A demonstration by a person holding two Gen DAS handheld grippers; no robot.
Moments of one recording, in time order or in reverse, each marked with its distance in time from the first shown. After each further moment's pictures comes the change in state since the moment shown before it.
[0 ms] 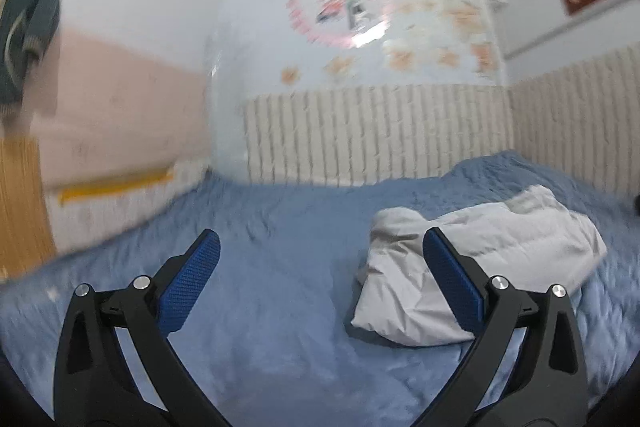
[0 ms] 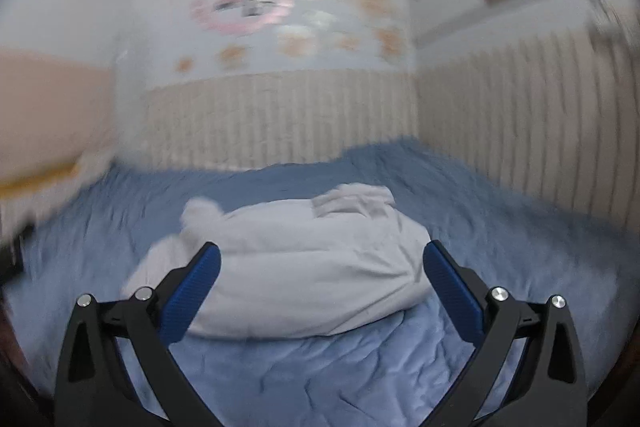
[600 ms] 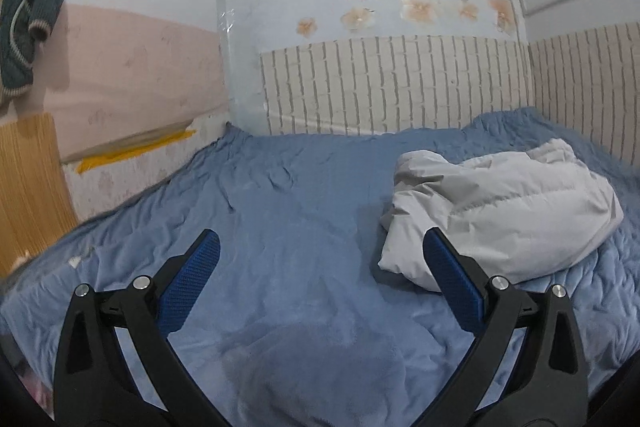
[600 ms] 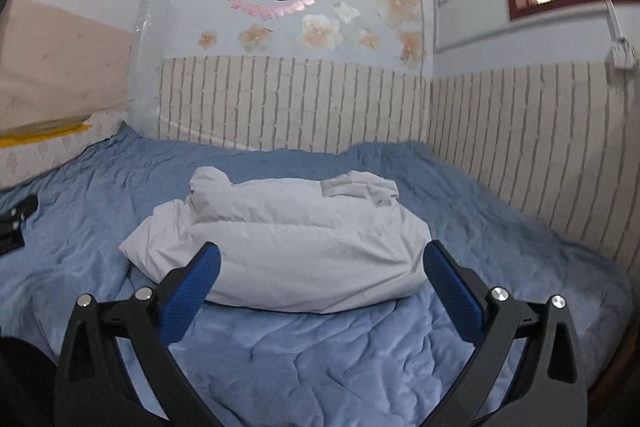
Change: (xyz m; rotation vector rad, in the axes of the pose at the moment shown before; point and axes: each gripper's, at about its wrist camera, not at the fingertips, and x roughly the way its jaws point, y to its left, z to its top) left arm 0.048 -0.046 -0.020 0.003 0.202 0.076; right arm 0.000 -0.002 -0.004 0.034 0.069 0.005
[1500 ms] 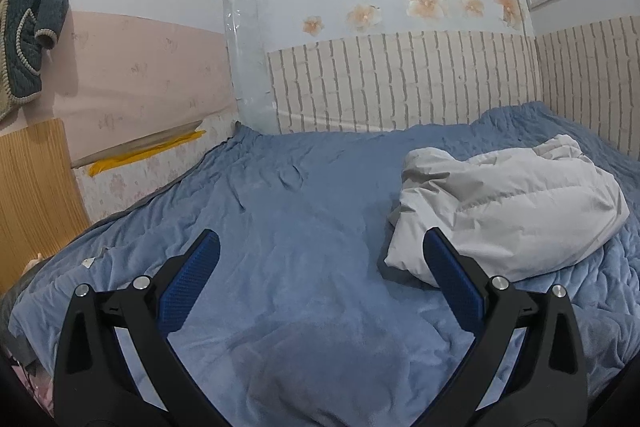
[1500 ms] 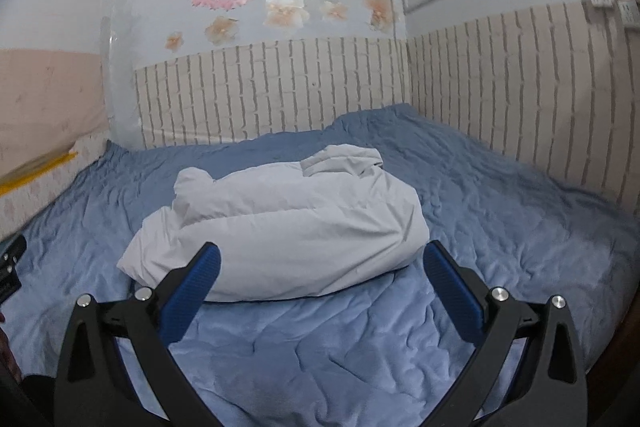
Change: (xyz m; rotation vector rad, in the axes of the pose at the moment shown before) left arm 0.000 -0.008 0.001 0.005 0.026 0.041; right arm 0.017 -0.025 -0.003 0.116 0.088 -0.018
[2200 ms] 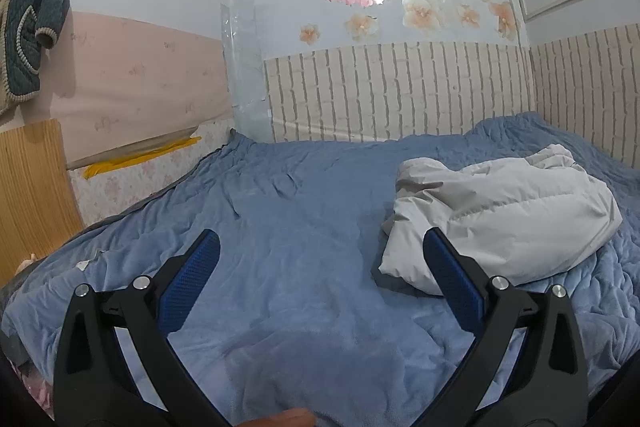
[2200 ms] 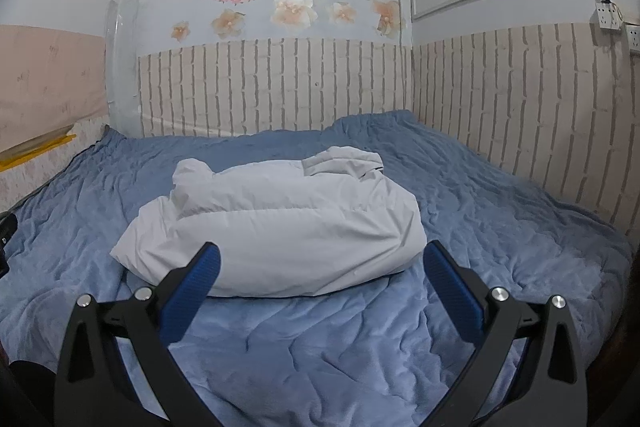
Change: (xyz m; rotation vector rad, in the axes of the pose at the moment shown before) left arm -0.004 0.004 -0.003 -0.026 -0.041 -0.028; right arm -0.004 0.013 -0.001 -0.046 0.001 -0.022
